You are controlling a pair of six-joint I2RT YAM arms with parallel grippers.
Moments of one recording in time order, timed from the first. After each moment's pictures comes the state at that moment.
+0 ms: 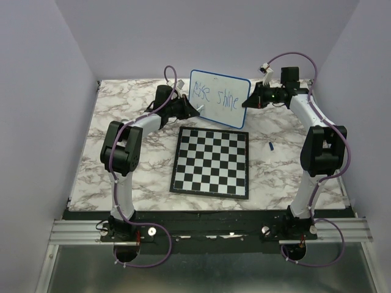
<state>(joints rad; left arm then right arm) -0.30 2.06 1.39 0.19 0.58 -0.60 0.04 1.97 1.65 -0.43 -0.91 -0.10</state>
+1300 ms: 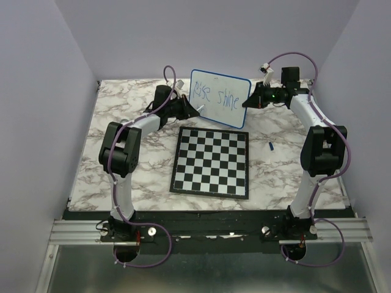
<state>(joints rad) -0.30 2.07 1.40 0.19 0.60 -0.60 0.03 1.97 1.65 -0.43 -0.91 -0.10</state>
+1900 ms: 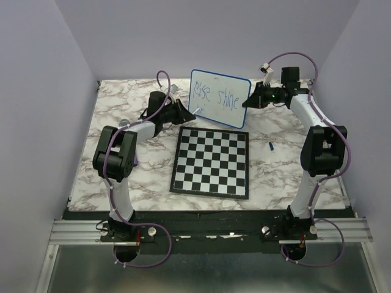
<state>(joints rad) -0.27 1.95 1.20 0.33 0.60 -0.63 0.03 1.97 1.65 -0.43 -0.91 -0.10</state>
